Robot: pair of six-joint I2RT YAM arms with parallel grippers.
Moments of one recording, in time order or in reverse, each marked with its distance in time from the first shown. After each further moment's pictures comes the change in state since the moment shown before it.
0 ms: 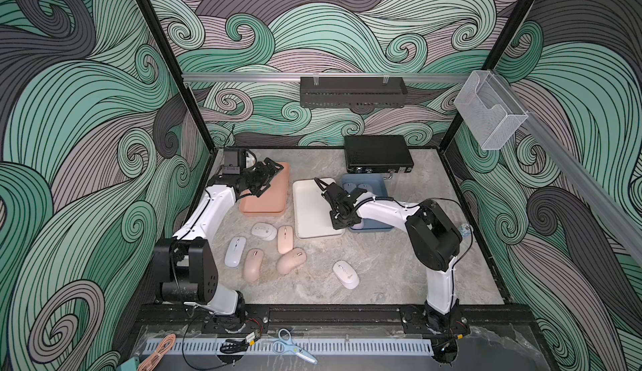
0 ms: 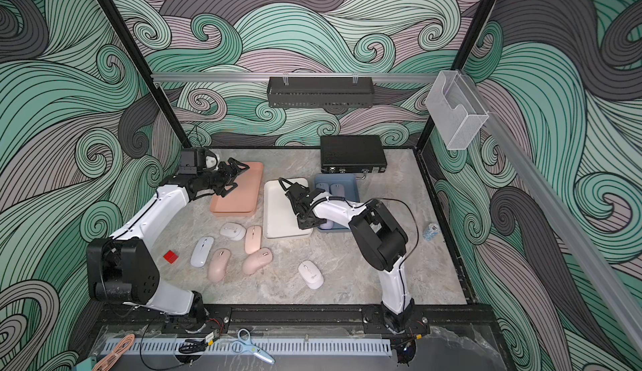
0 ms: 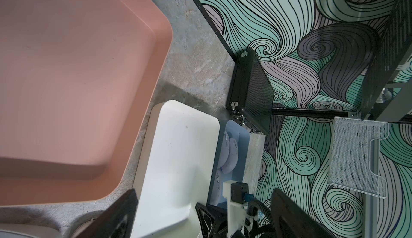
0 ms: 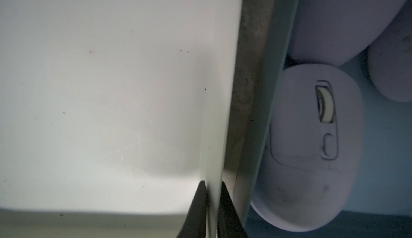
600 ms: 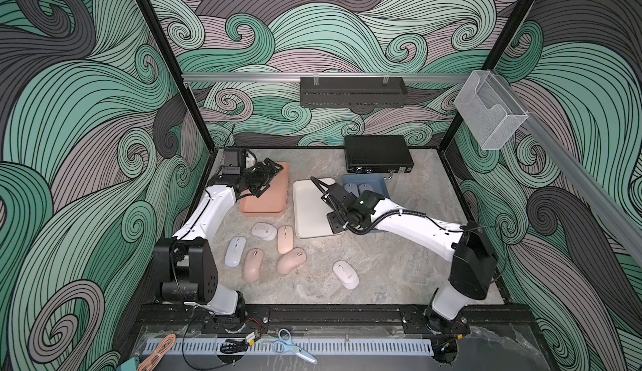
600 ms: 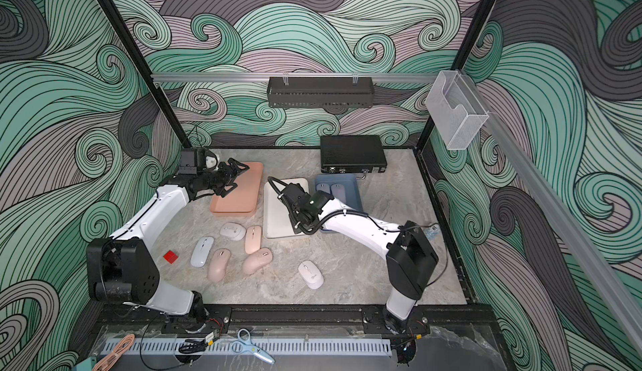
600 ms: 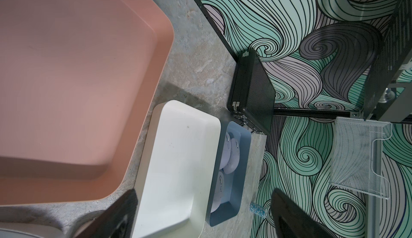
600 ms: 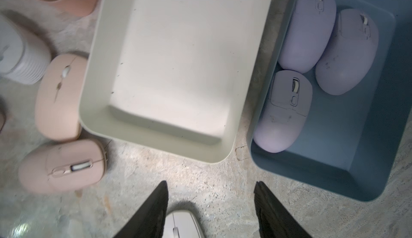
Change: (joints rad) left arm -0.001 0.000 0.000 -0.005 -0.006 0.006; right arm 0.175 -0.320 -0.023 -0.141 0.041 -0.079
